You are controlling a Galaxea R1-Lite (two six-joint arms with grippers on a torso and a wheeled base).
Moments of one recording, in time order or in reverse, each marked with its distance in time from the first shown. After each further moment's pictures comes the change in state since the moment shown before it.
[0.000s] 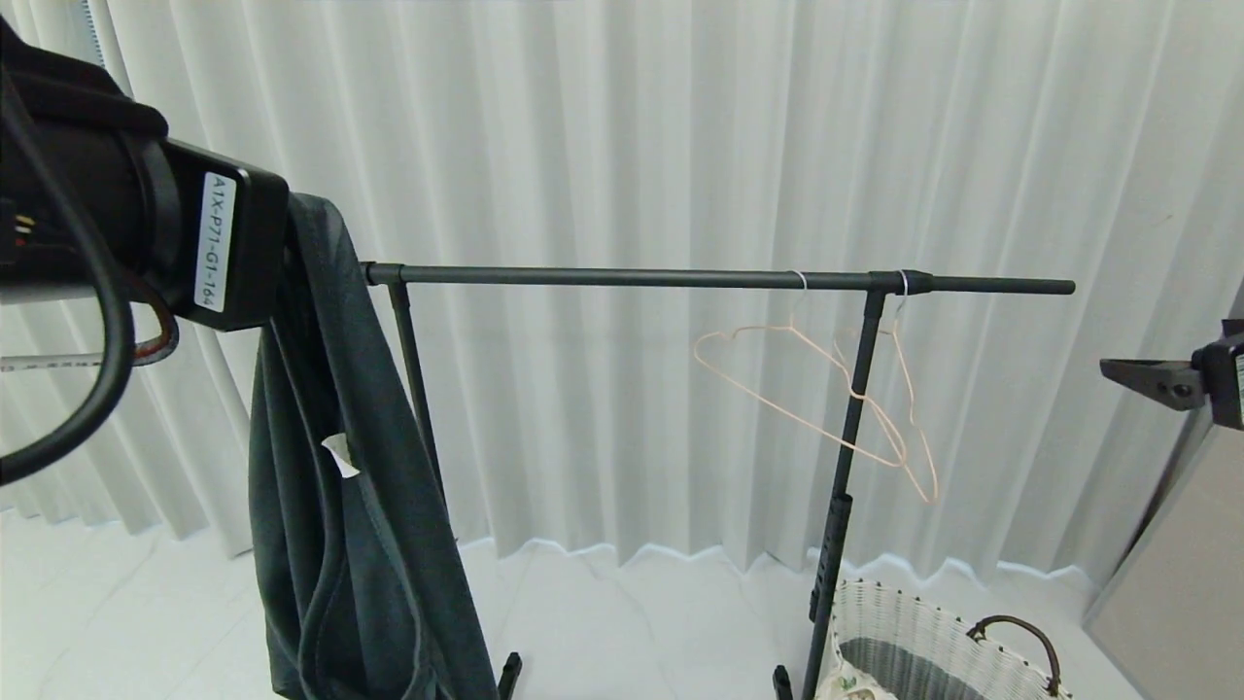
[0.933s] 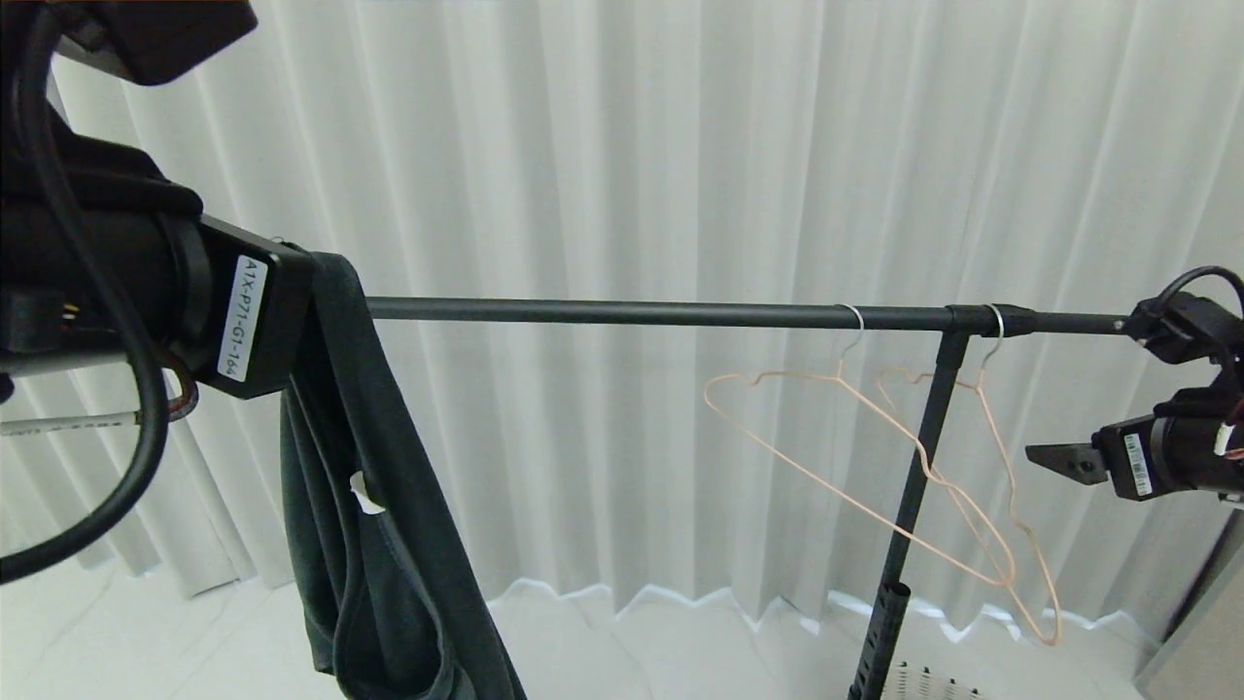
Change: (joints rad) left arm -0.001 -0.014 0.090 -0.003 0.000 -0.003; right arm 0.002 0.151 0.138 -0.053 0.024 0.113
